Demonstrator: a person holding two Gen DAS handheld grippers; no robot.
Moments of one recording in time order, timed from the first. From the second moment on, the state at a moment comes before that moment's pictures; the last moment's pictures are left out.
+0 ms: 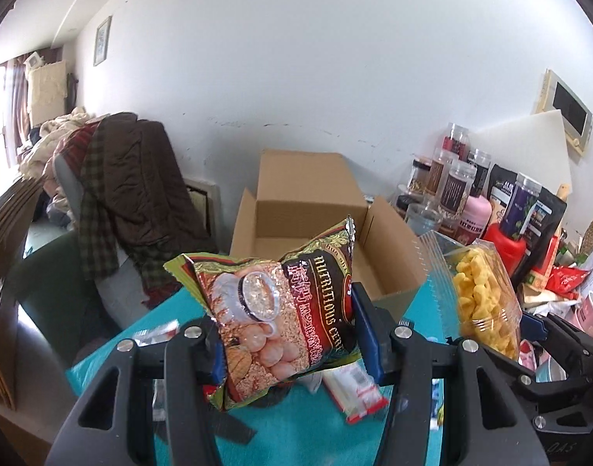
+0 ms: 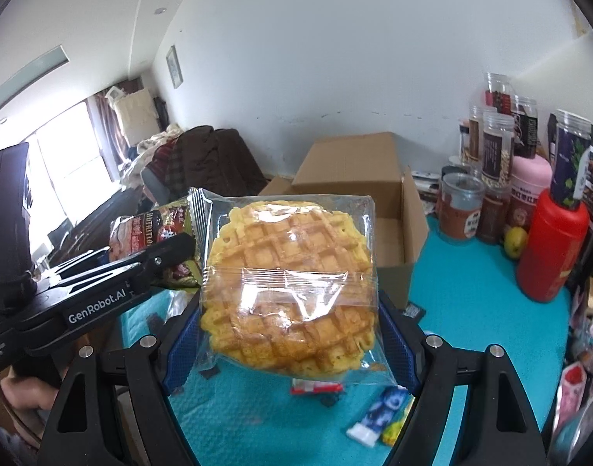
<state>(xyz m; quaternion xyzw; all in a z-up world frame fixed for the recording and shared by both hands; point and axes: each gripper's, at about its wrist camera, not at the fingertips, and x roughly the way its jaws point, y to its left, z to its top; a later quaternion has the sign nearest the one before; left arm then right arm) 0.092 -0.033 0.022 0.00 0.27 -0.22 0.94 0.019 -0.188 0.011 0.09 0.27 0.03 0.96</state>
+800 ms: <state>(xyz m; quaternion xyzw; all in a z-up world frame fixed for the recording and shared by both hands) 0.226 -0.088 0.022 0.02 0.26 -0.24 0.93 0.151 -0.234 0.018 0.07 0.27 0.02 0.96</state>
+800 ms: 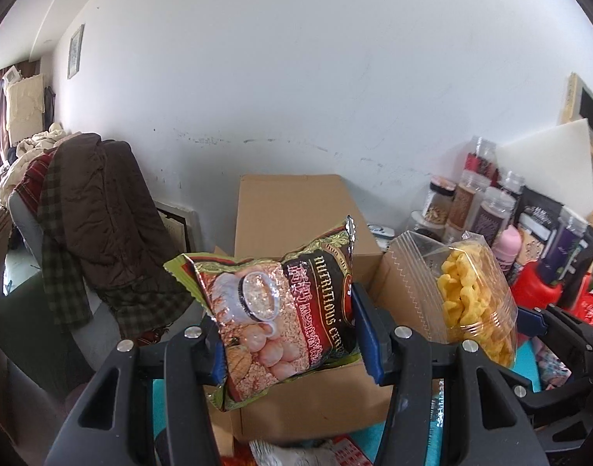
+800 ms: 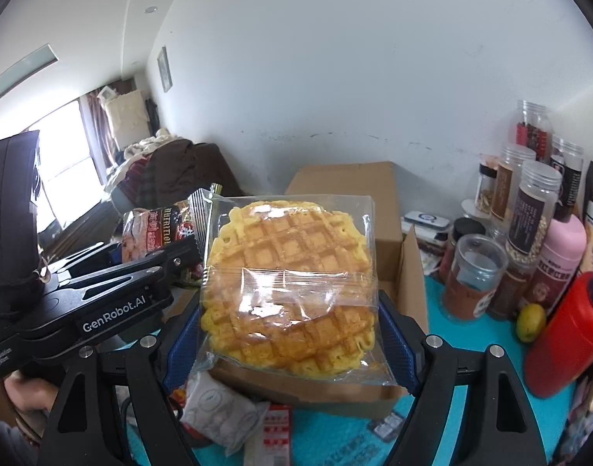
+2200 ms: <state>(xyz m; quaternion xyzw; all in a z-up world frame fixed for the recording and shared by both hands) 0.262 -0.110 -0.024 0.09 0.38 -0.17 0.91 0.184 -0.247 -0.034 0.07 0.37 -0.02 0.93</state>
